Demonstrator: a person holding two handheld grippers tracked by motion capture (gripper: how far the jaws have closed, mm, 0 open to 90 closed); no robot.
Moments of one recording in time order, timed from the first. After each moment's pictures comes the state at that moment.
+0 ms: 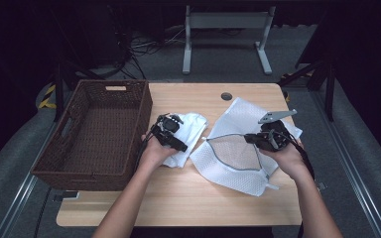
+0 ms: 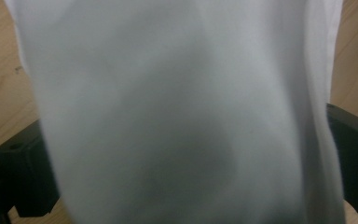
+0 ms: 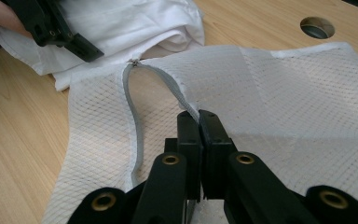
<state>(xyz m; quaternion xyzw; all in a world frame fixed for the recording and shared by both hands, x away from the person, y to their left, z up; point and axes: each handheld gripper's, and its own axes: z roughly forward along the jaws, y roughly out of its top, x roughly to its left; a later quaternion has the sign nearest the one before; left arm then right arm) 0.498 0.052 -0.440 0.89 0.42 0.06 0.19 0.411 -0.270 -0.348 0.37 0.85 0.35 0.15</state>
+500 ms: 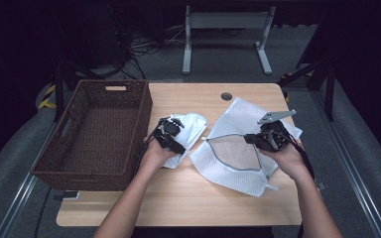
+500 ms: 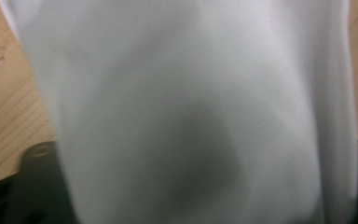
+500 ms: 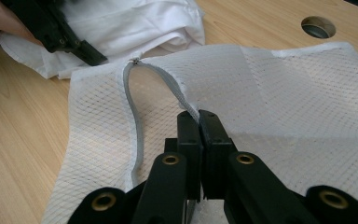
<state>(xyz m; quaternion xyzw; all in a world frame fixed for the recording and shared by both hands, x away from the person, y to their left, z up) 0.493 0.053 -0.443 0.90 0.39 0.07 0.19 0.411 -0.270 -0.348 0.37 0.85 0.35 0.16</state>
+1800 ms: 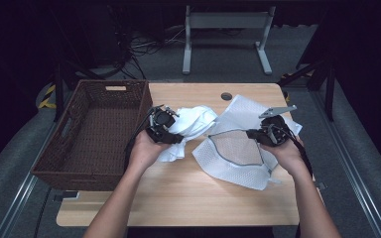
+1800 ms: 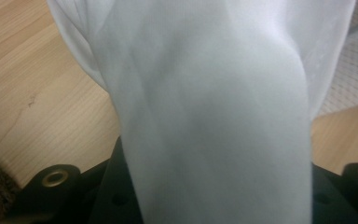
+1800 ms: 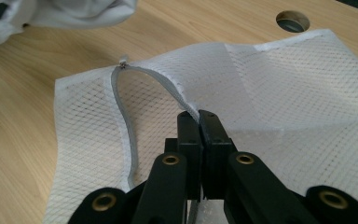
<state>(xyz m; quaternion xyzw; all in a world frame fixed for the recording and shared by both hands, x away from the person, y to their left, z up) 0.454 0.074 -0.355 0.89 0.35 0.04 0.30 0.425 -0.274 -0.348 0.41 0.83 0.34 0.17</state>
